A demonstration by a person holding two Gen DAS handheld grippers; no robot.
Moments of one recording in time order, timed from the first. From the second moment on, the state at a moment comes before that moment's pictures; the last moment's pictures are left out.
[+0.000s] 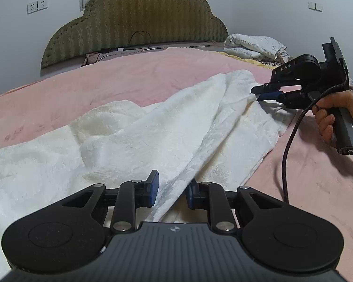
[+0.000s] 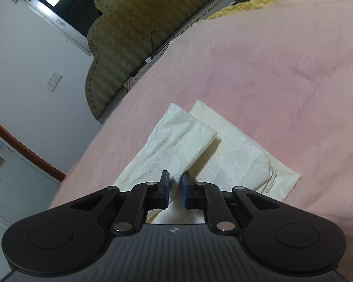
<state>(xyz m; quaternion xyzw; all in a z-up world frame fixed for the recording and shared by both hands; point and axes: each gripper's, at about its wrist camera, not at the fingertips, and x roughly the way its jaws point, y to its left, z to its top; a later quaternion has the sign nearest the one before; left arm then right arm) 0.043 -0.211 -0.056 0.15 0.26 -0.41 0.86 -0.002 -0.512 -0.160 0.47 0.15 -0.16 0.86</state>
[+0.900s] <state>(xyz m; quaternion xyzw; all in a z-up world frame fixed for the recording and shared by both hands) 0.054 -0.231 -0.006 0.14 0.21 -0.28 0.93 0.044 -0.519 -0.055 0.41 0.02 -0.01 0.91</state>
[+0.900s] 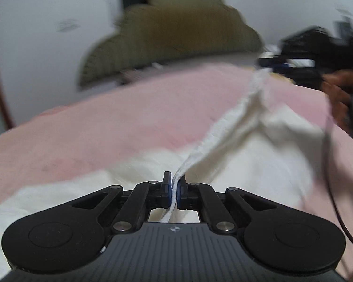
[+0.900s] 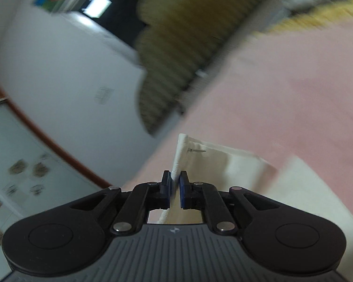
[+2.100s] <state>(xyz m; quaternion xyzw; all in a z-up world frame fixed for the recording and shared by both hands) -0.008 -0.265 -0.060 0.29 0.21 -0.35 0.87 -0.085 -0.507 -0.159 0.38 0.15 -0.23 0.88</state>
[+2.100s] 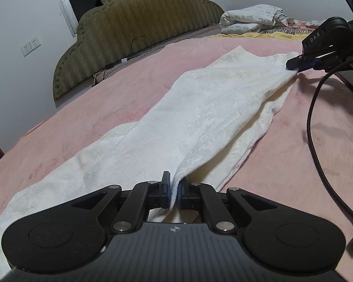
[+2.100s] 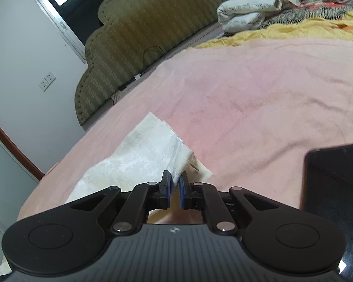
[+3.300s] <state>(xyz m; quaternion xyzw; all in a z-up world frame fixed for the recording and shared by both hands) -0.020 -0.273 -0.059 0.34 0.17 -0.32 0.87 -0.073 -0.494 -0.144 0.28 0.20 -0.24 0.91</state>
